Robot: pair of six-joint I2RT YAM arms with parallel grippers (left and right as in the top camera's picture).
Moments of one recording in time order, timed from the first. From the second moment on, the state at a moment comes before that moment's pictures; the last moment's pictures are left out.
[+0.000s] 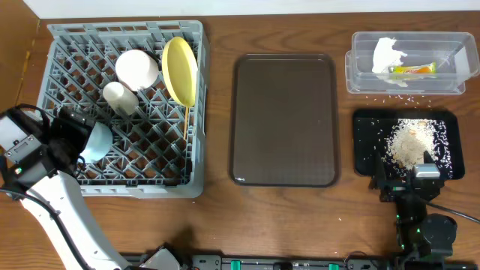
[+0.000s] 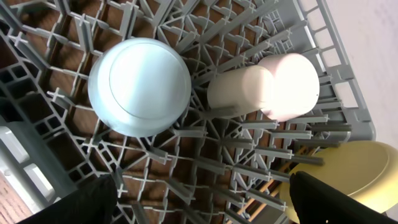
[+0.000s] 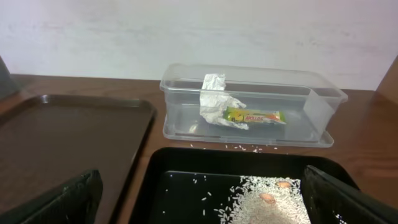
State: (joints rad) left arm 0.72 1.26 1.18 -0.81 0.23 -0.51; right arm 0.00 0.01 0.01 -0.07 -0.02 -0.02
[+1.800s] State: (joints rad) left arm 0.51 0.92 0.38 -0.19 0.25 -0.12; right arm 0.00 0.01 0.01 -0.07 -0.02 -0.02
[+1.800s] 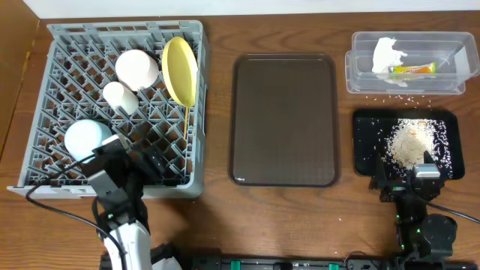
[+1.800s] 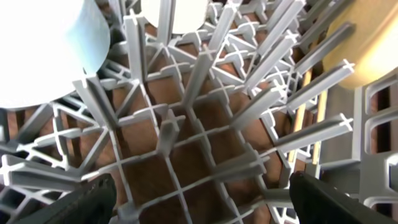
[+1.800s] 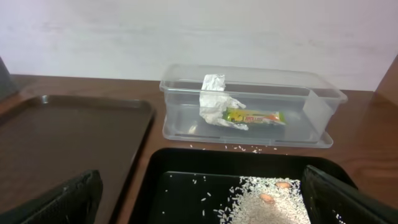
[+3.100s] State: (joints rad) left arm 0.08 0.40 0.04 -0.06 0.00 -0.09; right arm 0.00 0.01 0.01 -0.07 -0.02 -0.02
